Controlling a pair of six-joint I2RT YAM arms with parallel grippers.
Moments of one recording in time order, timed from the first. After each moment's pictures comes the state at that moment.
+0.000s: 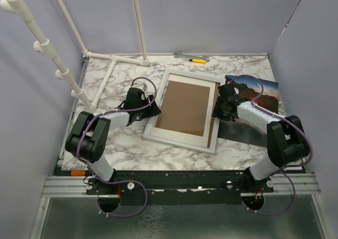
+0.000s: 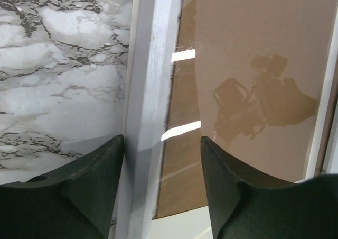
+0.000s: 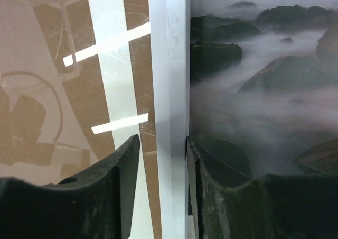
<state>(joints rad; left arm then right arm) -0.34 1.67 0.77 0.18 0.25 -0.54 0.33 1.57 0.92 -0.40 0.14 0.60</state>
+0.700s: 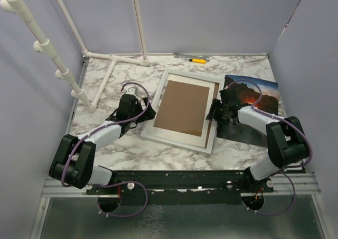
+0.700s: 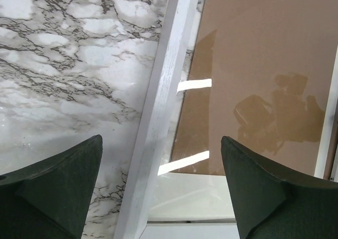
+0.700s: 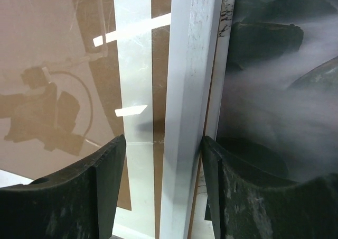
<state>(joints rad) -0.36 1.38 0.62 0.11 0.07 -0.53 0.32 1.56 0.82 -0.26 -0.03 0.59</state>
